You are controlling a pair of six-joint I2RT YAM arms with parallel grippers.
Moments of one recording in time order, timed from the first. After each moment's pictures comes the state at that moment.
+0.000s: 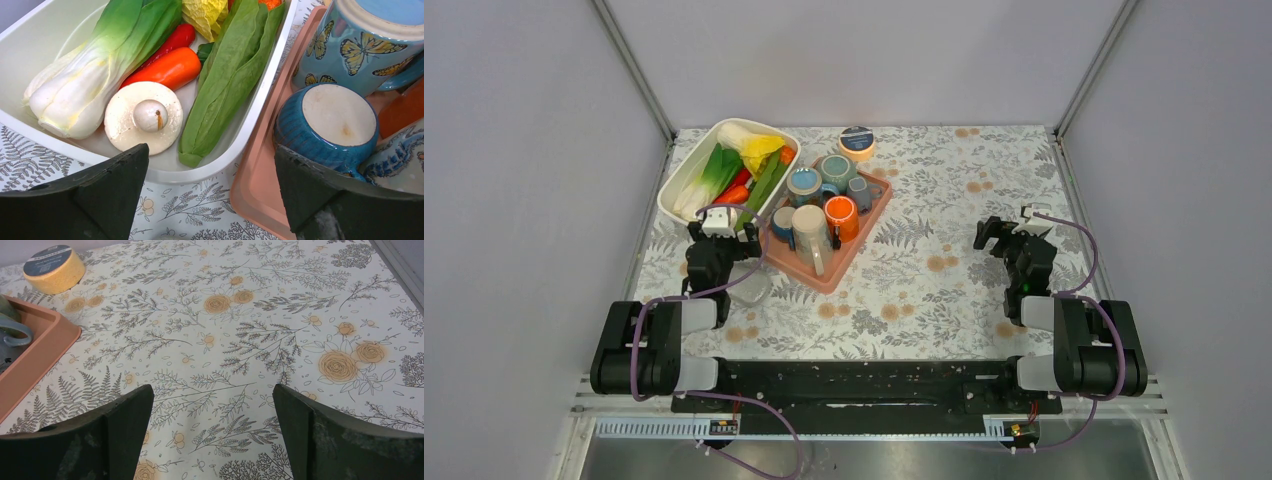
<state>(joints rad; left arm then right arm) -0.01 1.34 0.23 0.97 0.04 -0.02 -0.07 1.36 0.25 0.99 -0.07 0.16</state>
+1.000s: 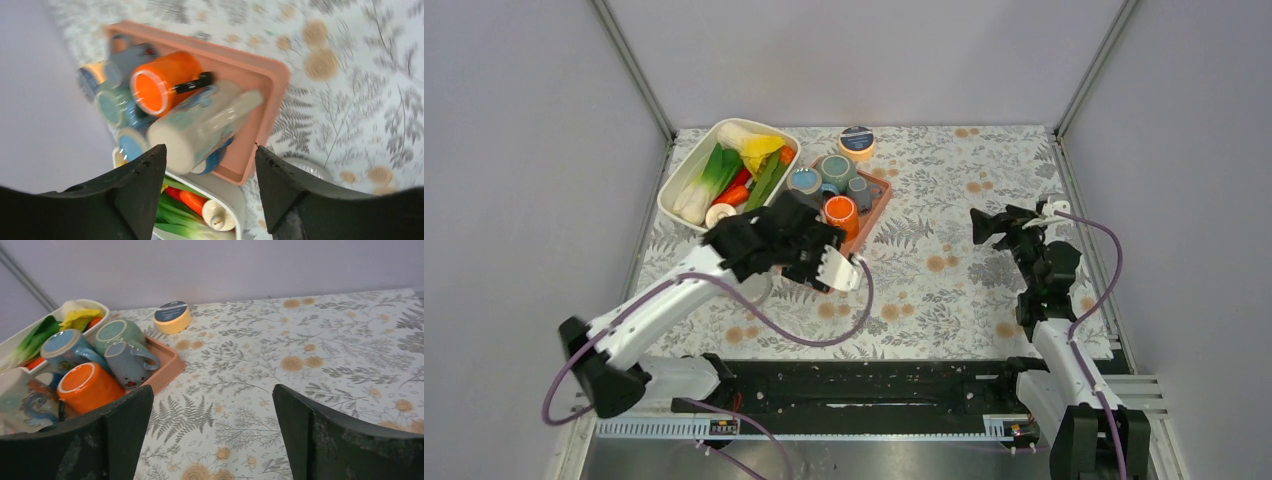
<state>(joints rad) -0.75 1.17 1.29 -0.91 0.17 1.09 -0.07 0.87 0.33 0.64 -0.30 0.26</state>
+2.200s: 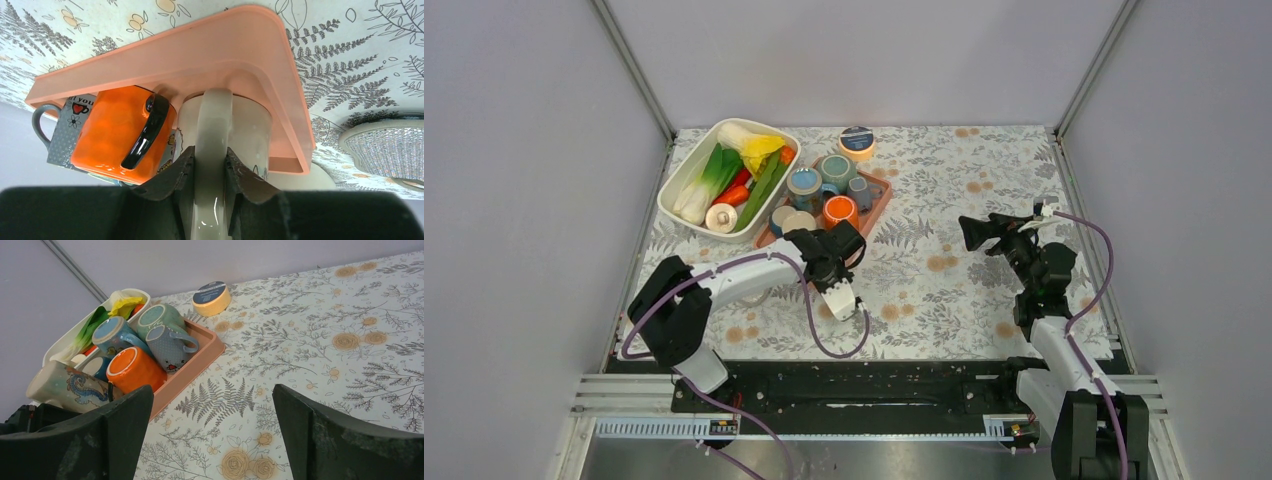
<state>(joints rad) -0.85 1.61 1.09 -0.76 -0.23 1.74 -0.07 0.91 0.29 0.69 -0.45 0.43</state>
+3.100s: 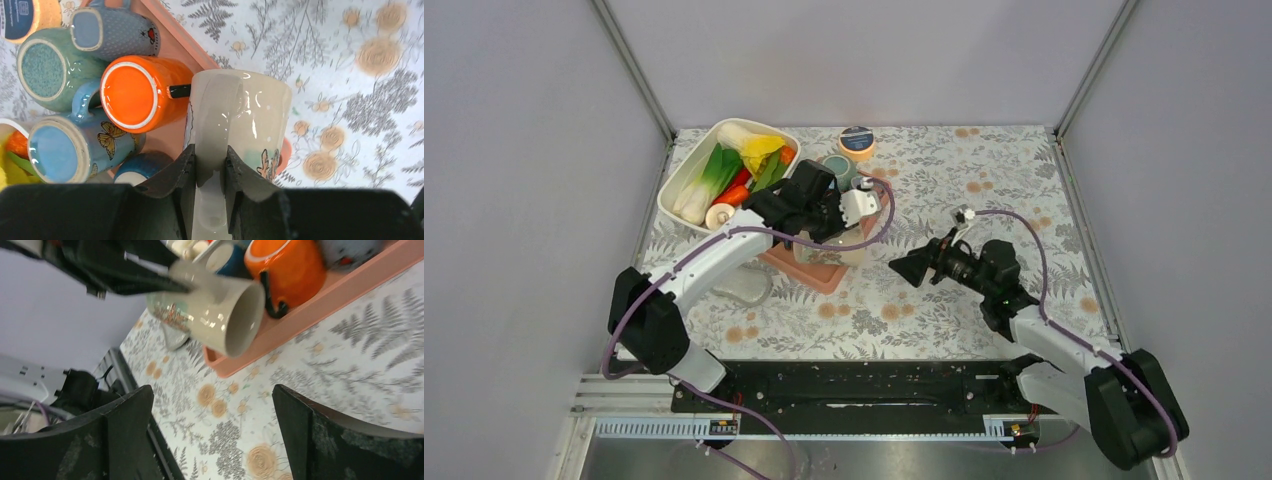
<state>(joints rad) -0.68 1.52 1.32 -0.66 0.18 0.68 0.37 1.00 0.33 0.61 -0.54 0.61</state>
